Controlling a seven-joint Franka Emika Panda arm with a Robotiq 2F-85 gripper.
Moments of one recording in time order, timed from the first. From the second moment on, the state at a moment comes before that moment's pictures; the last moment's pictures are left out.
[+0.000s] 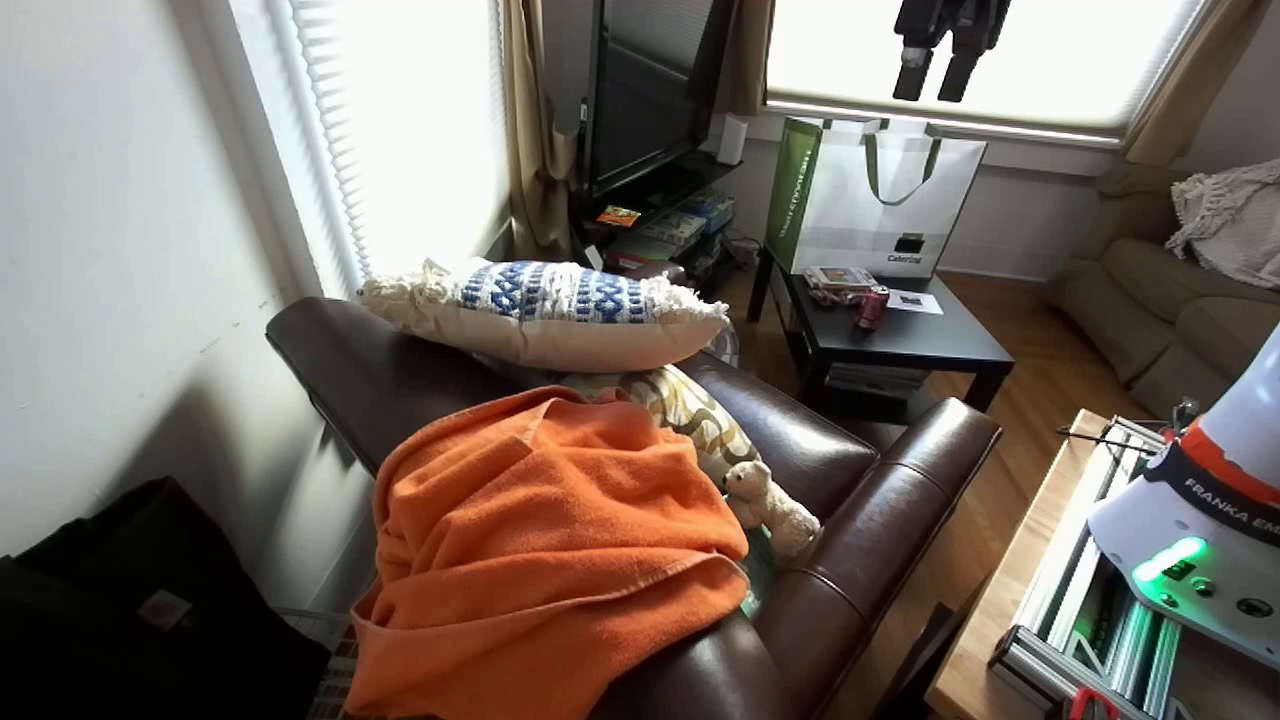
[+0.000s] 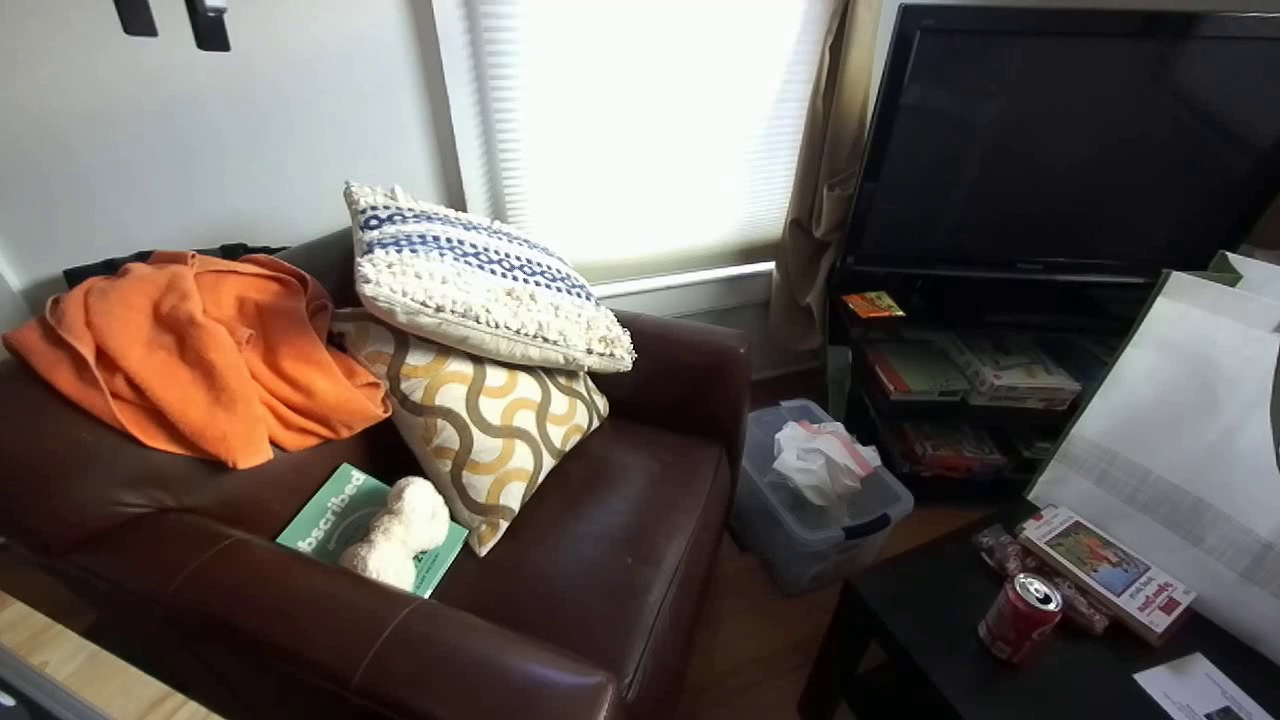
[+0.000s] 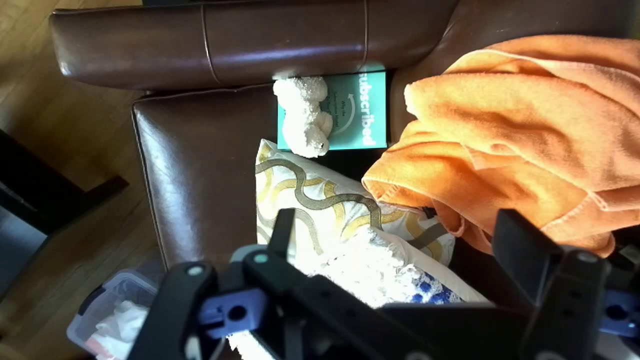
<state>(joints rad) 0.10 -0.52 0.16 -2.21 0.16 1.67 0.25</state>
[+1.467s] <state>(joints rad) 0.15 -0.02 0.16 -2.47 0.21 2.07 0.02</state>
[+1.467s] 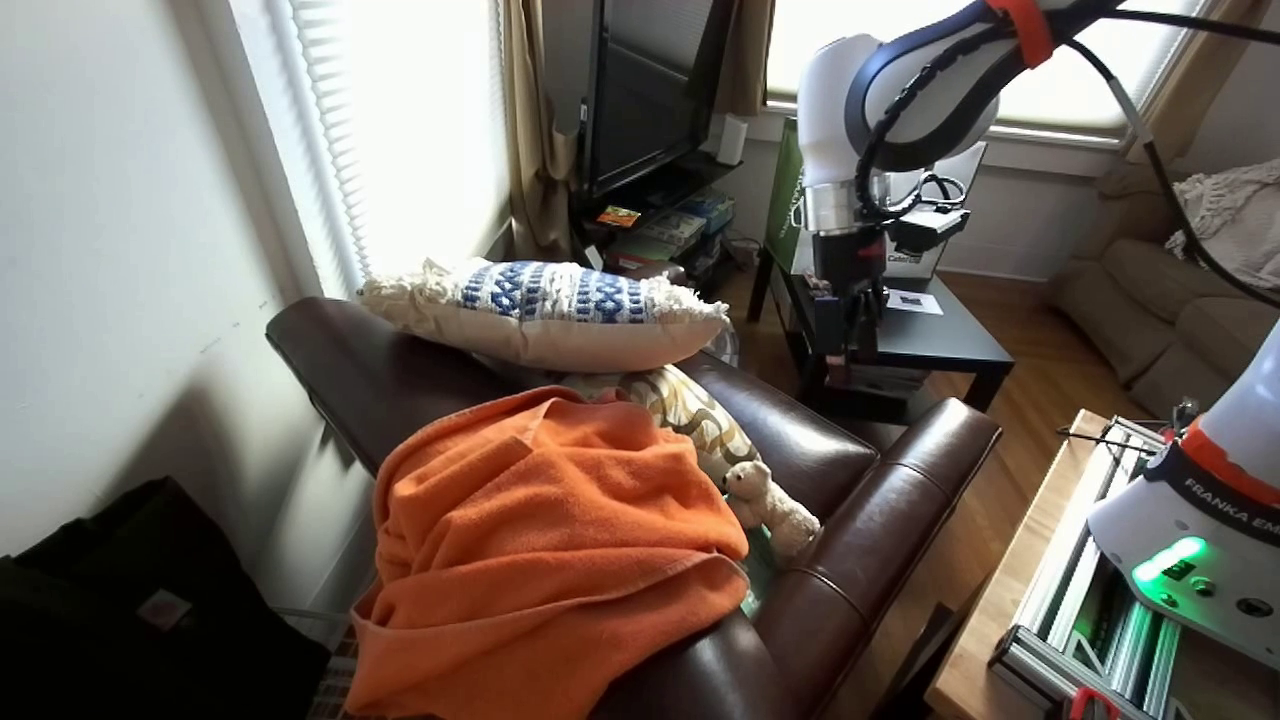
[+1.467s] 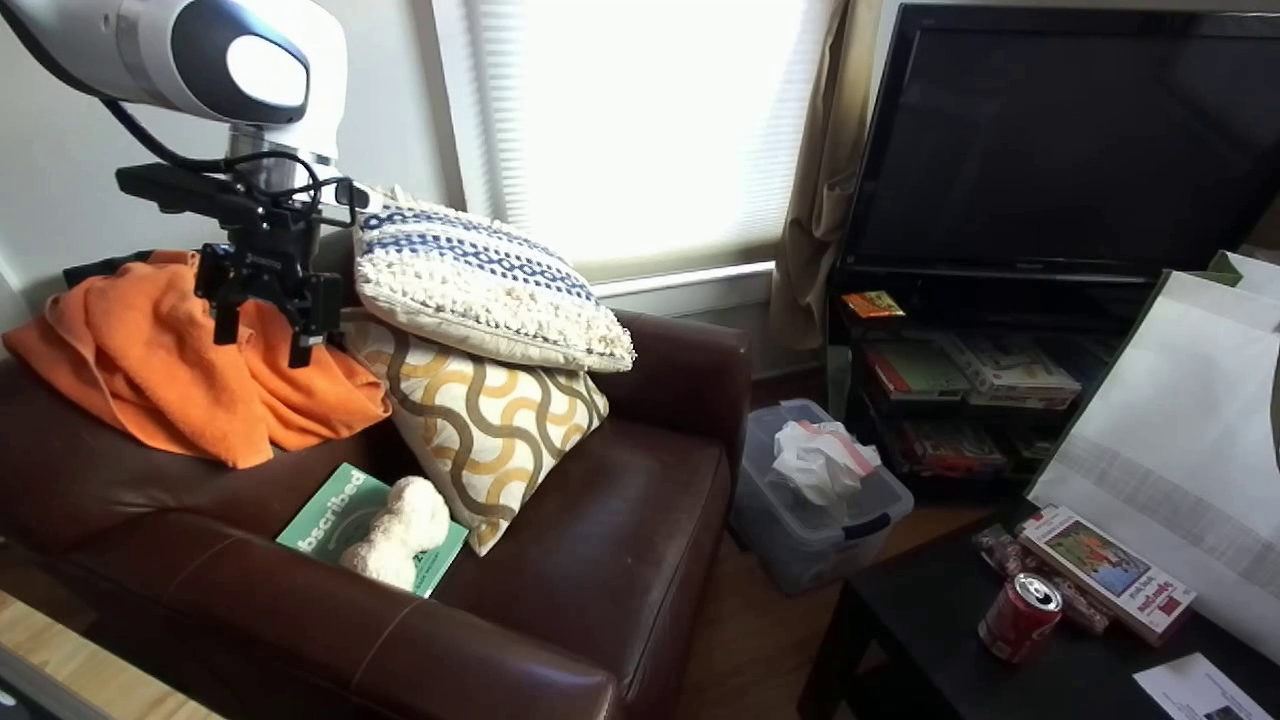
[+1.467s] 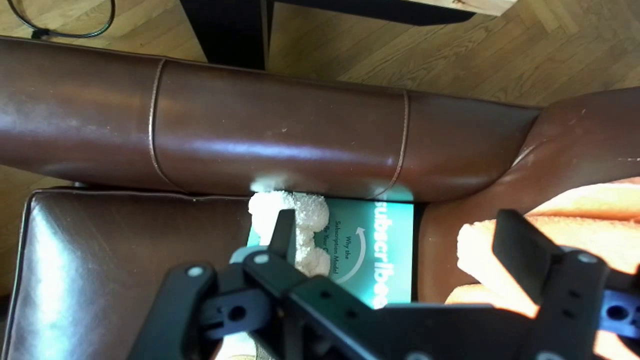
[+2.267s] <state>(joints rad) 0.23 0.39 0.15 -2.46 0.05 2.46 0.45</state>
